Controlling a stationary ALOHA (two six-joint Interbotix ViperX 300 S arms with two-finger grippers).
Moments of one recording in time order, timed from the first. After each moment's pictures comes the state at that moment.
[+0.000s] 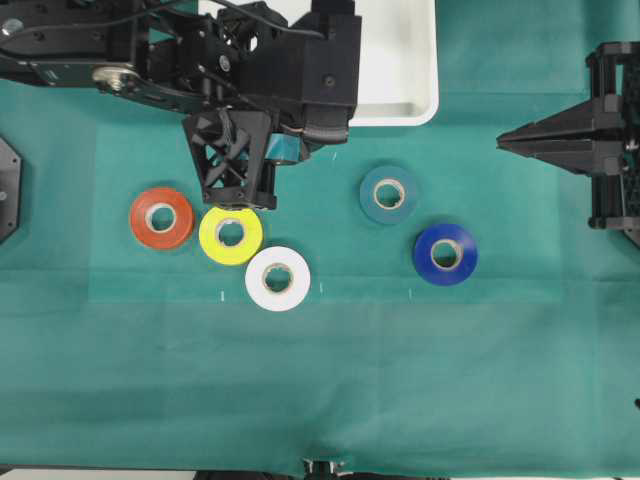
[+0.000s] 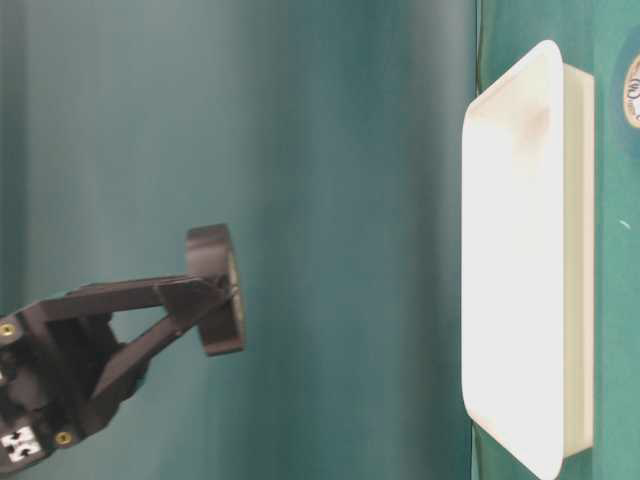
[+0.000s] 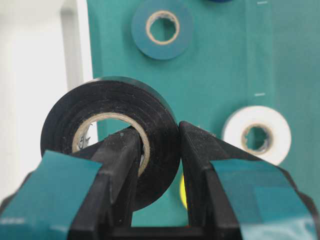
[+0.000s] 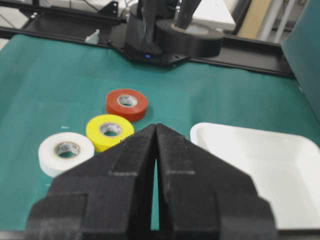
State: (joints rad) left arm 0.02 -0.07 0.04 0.00 1.02 0.07; right arm 0.00 -0.87 1.14 0.00 -0.21 0.01
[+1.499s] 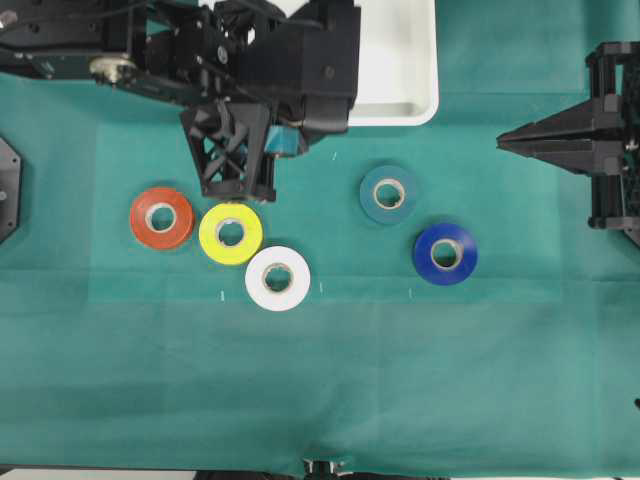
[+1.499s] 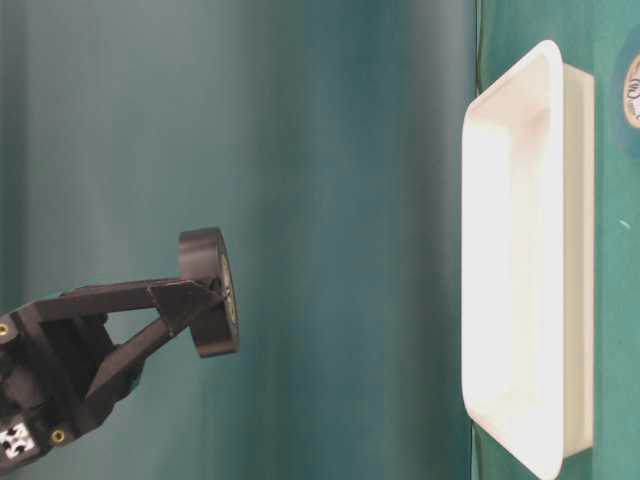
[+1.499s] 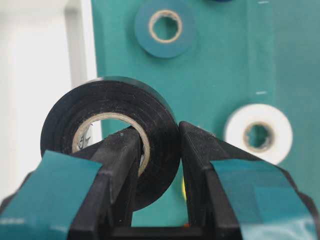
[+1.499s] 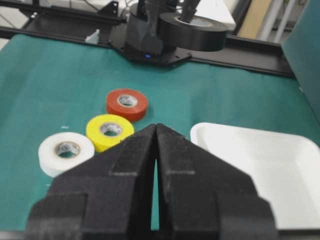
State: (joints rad) left arm 0.04 -0.07 0.04 0.00 1.03 0.07; right arm 0.00 -0.86 1.14 0.00 -0.21 0.01
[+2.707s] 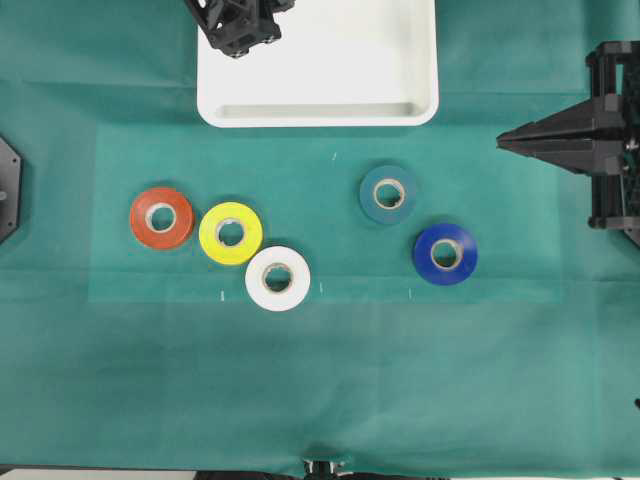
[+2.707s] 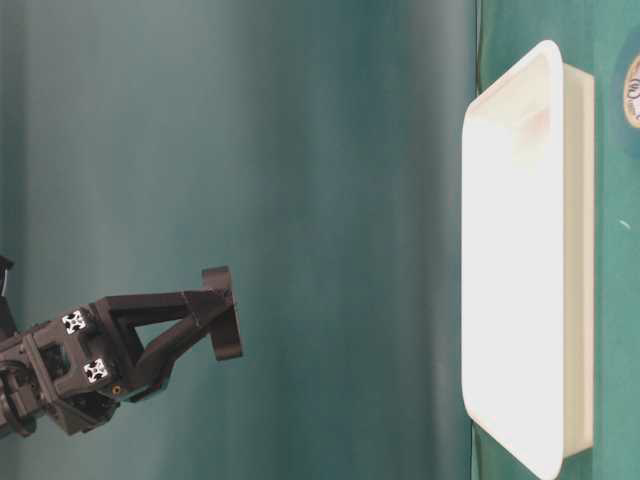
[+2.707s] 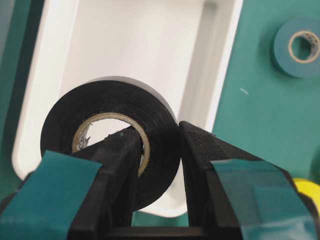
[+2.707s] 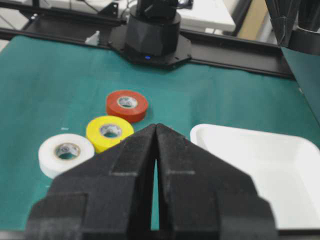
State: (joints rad) left arm 0.32 -0.07 0.02 0.00 1.02 0.08; right arm 0.00 -0.86 1.14 0.00 -0.21 0.01
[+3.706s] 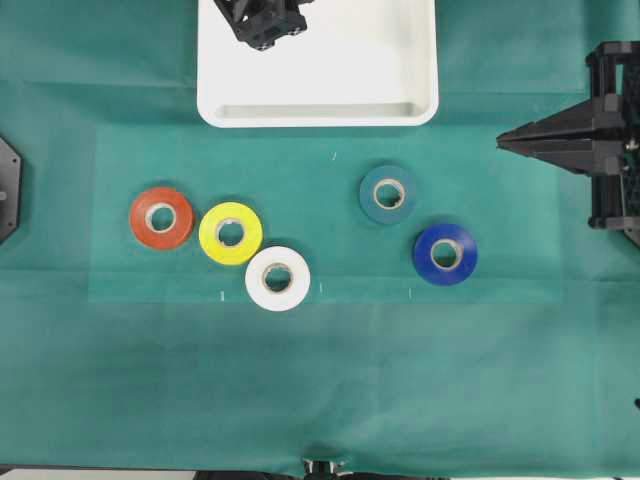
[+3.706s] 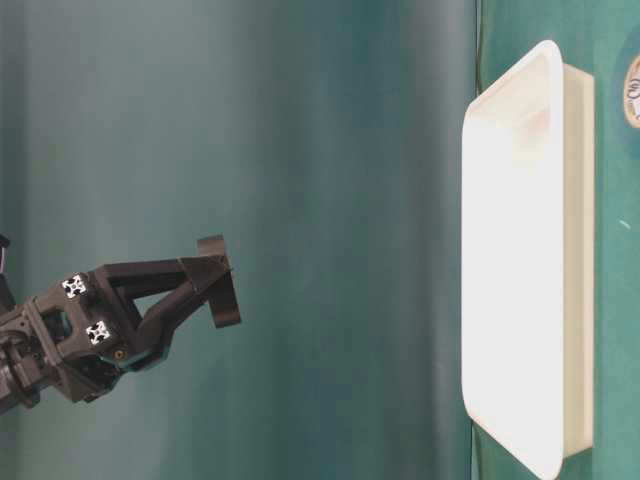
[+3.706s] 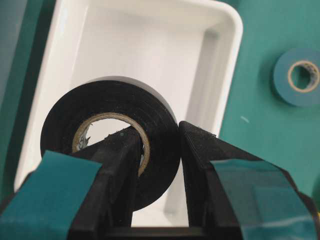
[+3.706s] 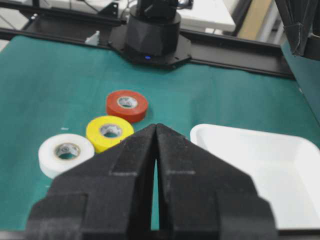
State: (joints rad) left arm 0.32 -0.02 -0.03 0.00 0.98 0.08; right arm 0.00 -0.86 1.14 0.00 -0.21 0.01
